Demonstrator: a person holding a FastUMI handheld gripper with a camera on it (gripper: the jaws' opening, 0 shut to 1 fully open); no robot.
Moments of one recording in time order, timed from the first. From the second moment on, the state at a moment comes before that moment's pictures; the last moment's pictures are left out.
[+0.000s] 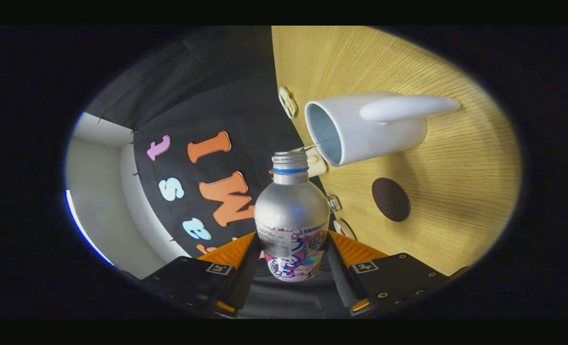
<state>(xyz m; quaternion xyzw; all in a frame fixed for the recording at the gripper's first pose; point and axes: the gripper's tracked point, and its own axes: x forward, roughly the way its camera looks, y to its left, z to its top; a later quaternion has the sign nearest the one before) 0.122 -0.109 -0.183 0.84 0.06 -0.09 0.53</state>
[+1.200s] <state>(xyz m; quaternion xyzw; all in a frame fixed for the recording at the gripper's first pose) 0.133 -0.126 -0.159 0.88 0.02 -0.08 0.47</state>
